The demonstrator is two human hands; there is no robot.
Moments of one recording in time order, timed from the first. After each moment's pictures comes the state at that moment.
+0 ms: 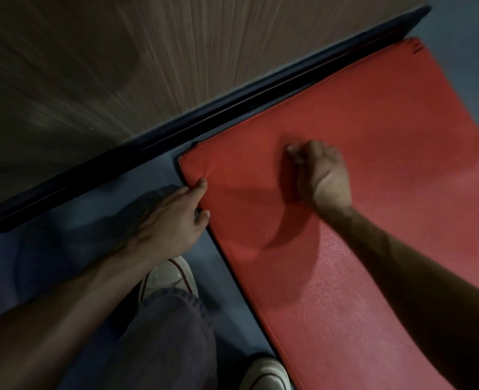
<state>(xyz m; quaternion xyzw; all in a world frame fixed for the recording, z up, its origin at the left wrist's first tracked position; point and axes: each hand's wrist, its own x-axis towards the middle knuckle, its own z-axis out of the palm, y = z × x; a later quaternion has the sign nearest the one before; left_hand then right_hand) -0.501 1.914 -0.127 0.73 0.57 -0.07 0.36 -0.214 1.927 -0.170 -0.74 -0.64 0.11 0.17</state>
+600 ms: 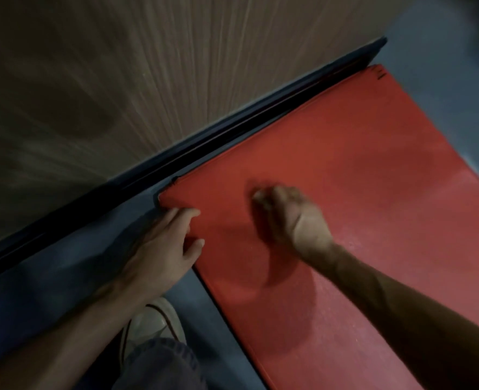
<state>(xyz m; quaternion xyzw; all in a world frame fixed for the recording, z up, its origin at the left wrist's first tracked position) -0.488 1.923 -0.132 0.76 0.55 0.02 0.34 -0.224 1.905 -0.165 -0.67 -0.70 0.15 0.16</state>
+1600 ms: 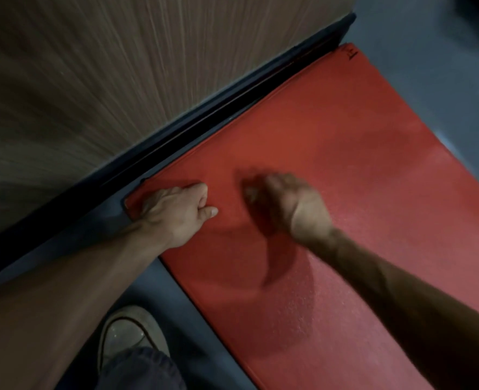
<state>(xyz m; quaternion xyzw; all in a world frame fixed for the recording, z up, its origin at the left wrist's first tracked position) -0.412 1.986 -0.150 0.81 0.50 -0.13 0.29 -0.185 1.903 -0.158 -0.67 -0.73 0.09 0.13</state>
